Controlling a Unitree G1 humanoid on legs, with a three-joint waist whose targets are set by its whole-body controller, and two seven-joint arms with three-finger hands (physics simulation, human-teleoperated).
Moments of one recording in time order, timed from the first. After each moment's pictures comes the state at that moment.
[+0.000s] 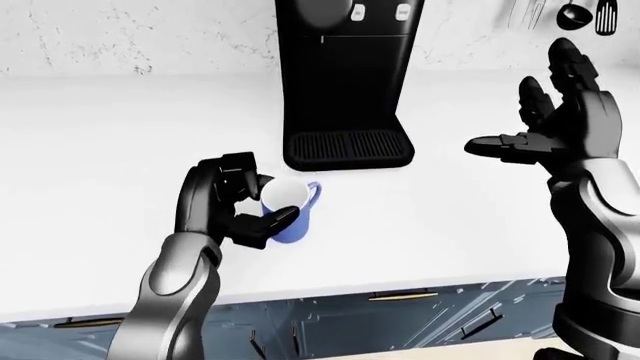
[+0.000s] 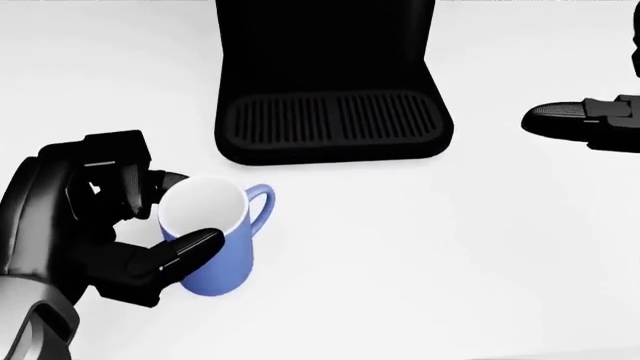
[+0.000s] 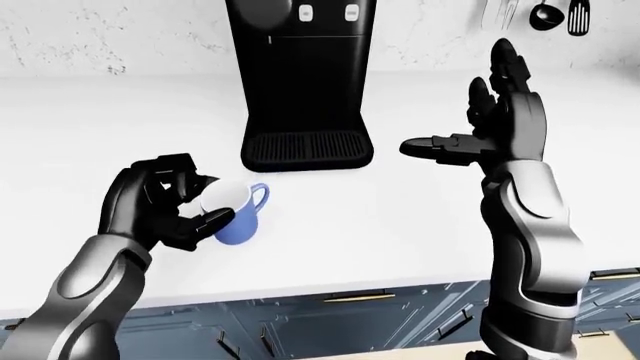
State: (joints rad) left arm -0.31 0.10 0.10 -0.77 -0.14 1.05 0.05; right arm -0.51 -0.46 -0.37 -0.29 0.37 0.63 -0.03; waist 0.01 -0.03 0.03
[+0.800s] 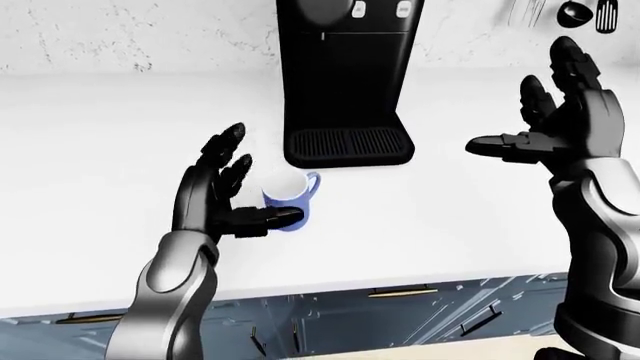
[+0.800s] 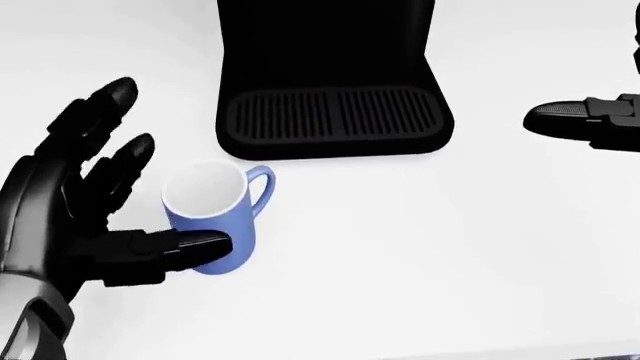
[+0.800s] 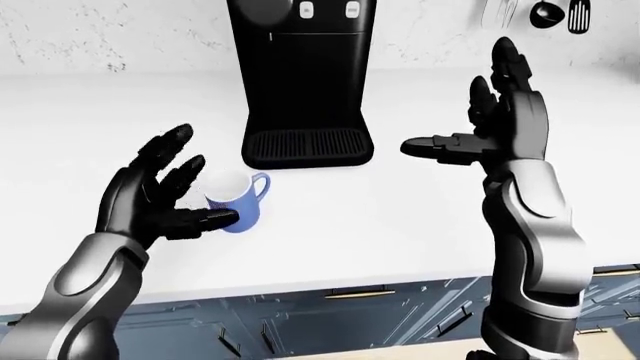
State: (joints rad) left arm -0.32 0.10 0.11 -0.77 -0.10 1.08 0.03; right arm -0.52 -0.47 -0.37 -0.29 0.37 0.64 -0.03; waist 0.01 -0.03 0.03
